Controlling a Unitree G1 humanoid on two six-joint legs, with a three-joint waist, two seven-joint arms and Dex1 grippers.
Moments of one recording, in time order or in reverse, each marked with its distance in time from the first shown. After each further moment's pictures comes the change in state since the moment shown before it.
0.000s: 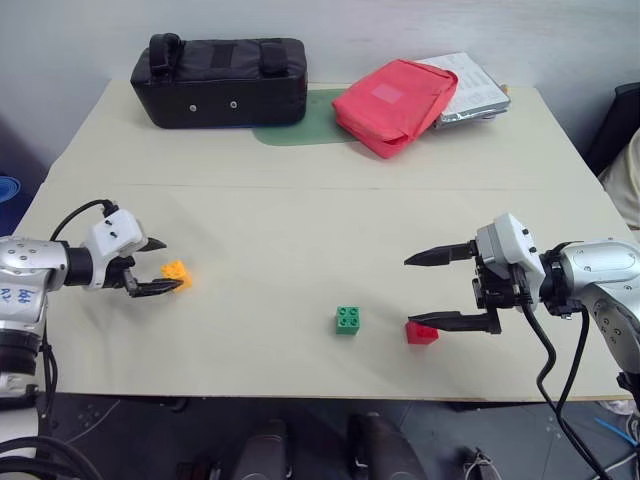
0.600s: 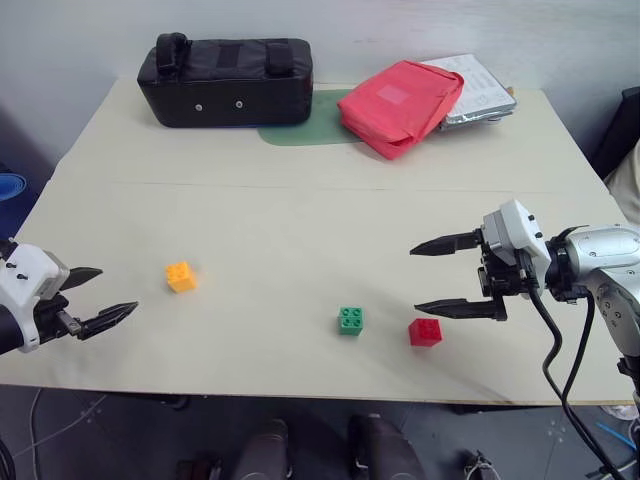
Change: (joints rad) left arm 0.631 -0.038 0.582 -0.626 -0.208 0.347 0.143; right arm -0.080 -0.008 0.026 0.107 -0.028 -0.031 0.066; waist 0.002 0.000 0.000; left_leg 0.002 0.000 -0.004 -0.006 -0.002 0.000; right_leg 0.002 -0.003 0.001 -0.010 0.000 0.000
